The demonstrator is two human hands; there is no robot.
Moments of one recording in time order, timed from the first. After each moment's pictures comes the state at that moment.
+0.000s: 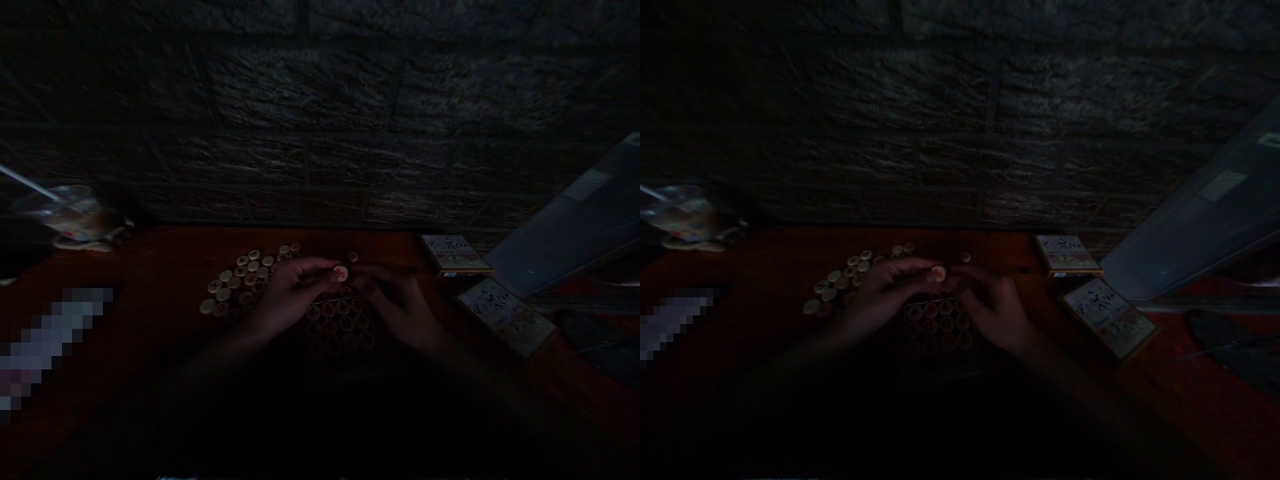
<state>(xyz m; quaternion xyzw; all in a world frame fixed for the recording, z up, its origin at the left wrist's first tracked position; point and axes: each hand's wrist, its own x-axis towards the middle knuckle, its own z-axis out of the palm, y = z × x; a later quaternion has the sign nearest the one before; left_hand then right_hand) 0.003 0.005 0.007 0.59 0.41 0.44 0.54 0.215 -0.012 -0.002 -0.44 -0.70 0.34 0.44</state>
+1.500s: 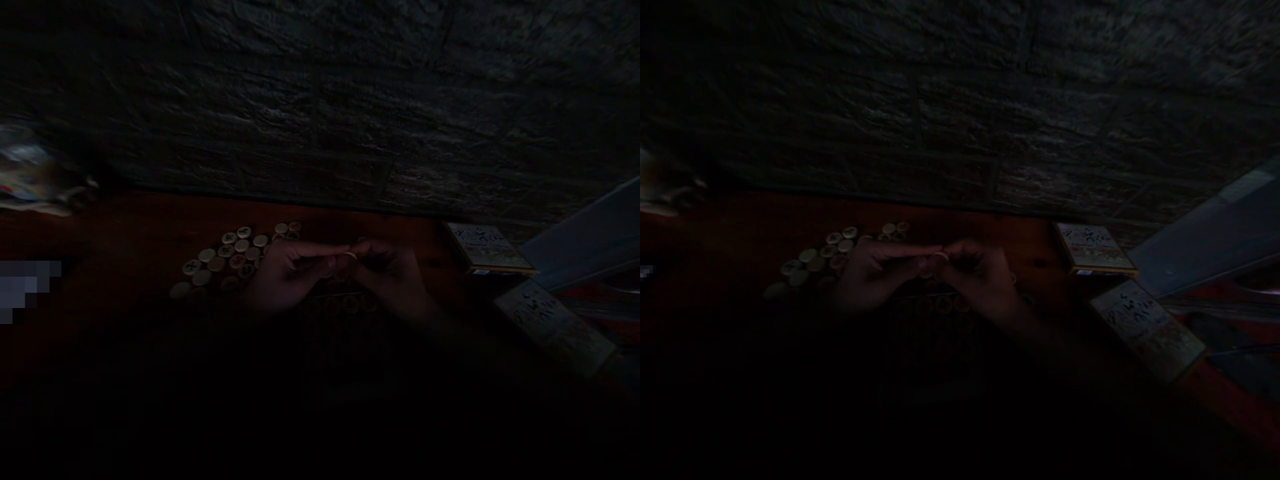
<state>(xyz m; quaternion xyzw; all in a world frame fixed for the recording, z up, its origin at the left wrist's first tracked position) -0.008 0.028 -0.021 0.67 0.34 0.50 0.43 0.188 0.034 -0.022 -0.36 -0.63 0.49 0.48</state>
